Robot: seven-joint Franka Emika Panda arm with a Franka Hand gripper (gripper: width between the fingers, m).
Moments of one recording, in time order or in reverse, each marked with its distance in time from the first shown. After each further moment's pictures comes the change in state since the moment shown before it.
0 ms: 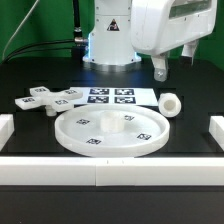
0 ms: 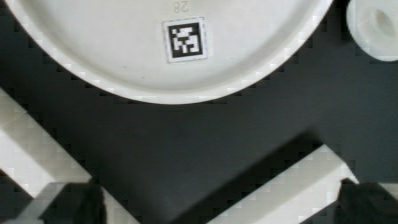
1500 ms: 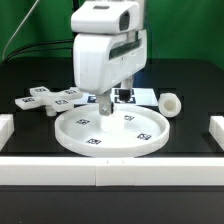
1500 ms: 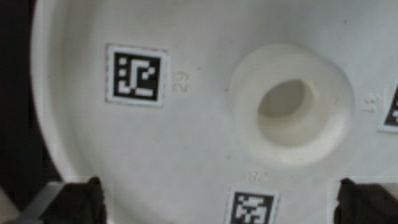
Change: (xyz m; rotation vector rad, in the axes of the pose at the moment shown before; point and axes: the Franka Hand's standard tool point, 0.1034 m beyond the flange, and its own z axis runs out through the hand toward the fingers) arm -0.084 0.034 0.071 -0.058 0.045 -0.216
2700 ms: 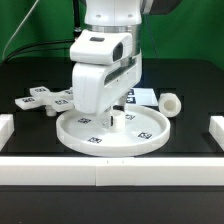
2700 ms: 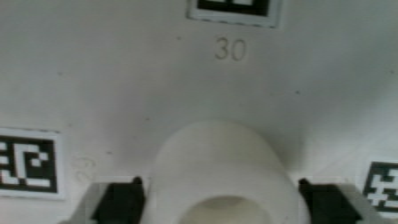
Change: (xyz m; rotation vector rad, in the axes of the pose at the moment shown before) arm -0.014 -0.024 0.029 0.056 -0.018 0.009
